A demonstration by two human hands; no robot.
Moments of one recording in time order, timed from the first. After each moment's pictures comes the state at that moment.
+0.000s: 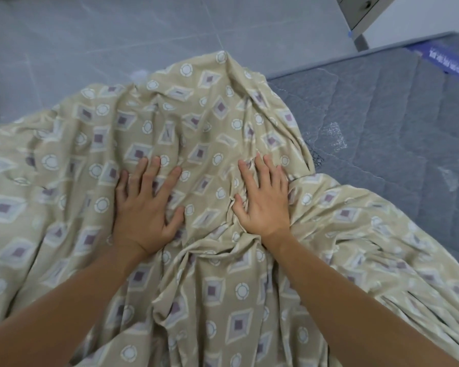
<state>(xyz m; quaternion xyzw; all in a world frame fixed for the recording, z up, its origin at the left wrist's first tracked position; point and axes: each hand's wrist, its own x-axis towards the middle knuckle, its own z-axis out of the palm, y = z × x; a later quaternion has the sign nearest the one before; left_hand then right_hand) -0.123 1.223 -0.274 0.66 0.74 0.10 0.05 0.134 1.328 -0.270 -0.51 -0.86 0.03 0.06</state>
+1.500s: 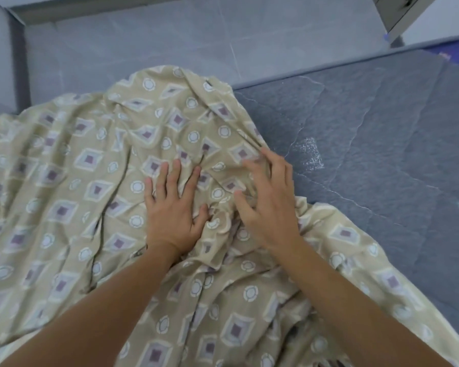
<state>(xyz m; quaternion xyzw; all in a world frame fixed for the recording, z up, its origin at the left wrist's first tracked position) 0.038 1.297 -0.283 0.58 0.82 0.05 0.04 0.223 1.404 -0.219 -0.48 -0.81 0.27 0.20</state>
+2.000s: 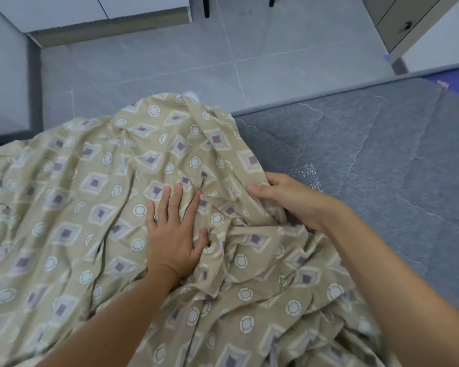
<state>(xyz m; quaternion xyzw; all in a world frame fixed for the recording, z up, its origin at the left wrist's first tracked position) 0.038 1.299 -0.283 0.58 0.81 0.04 0.04 0.230 1.509 -0.187 -0.44 -0.53 0.72 -0.06</state>
